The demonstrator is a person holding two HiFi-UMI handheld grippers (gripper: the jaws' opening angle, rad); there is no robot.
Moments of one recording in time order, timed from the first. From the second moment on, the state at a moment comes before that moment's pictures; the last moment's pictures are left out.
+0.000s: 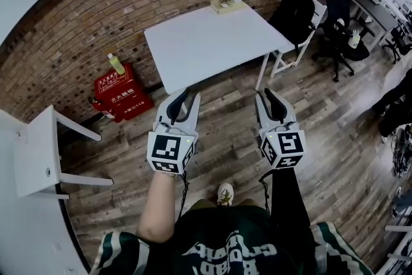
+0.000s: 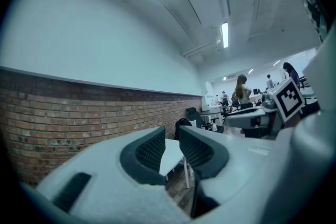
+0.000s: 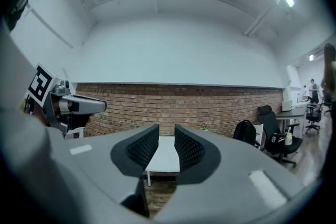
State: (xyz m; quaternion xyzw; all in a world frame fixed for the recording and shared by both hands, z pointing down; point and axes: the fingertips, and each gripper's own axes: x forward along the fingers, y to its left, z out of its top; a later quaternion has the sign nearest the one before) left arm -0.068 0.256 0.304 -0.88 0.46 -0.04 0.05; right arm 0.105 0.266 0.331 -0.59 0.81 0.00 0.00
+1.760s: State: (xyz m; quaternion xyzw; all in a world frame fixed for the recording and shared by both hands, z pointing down) left arm -0.103 -0.141 0.318 -0.90 0.42 -0.06 0.05; right arm 0.065 -0.113 0.339 -0.61 0.80 -0.02 0.00
